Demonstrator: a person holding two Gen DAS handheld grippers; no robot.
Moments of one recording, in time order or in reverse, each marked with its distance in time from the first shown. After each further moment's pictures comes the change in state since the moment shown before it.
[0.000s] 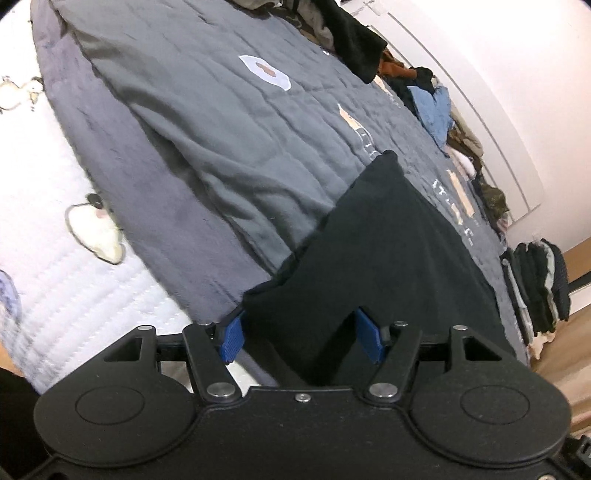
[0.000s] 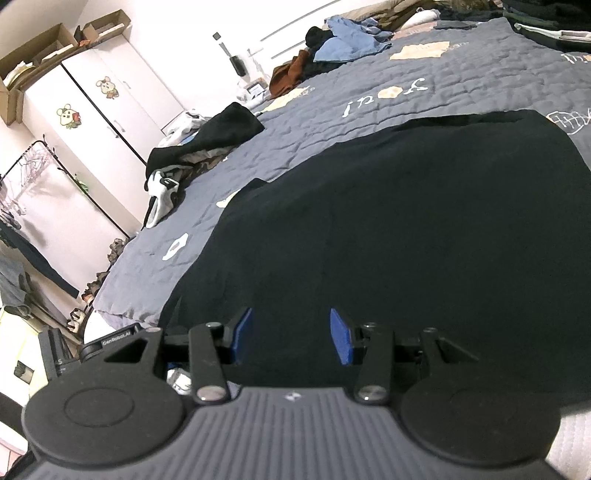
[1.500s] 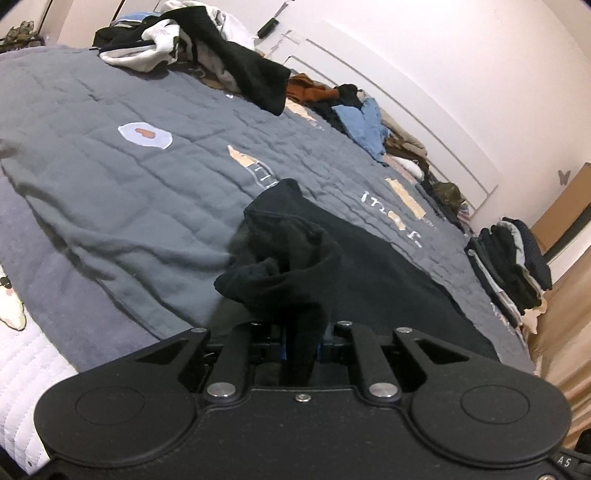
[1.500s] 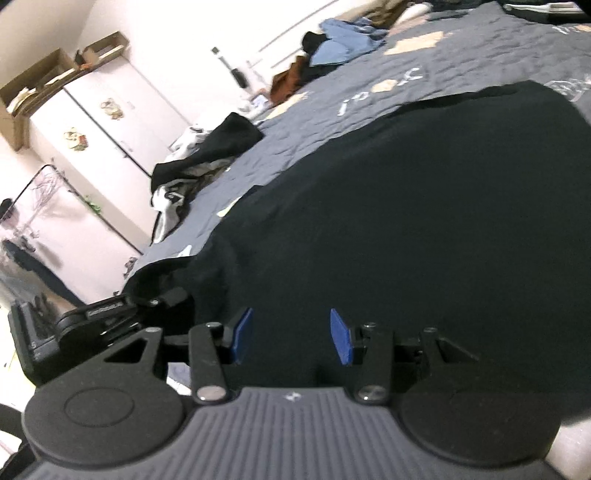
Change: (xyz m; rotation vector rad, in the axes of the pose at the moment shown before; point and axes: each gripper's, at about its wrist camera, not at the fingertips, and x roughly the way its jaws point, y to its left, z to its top) left arm 0.001 -0.086 -0.014 0.226 -0.144 -0.059; right arm 0.020 -0.024 -0.014 0.047 -0.026 0.073
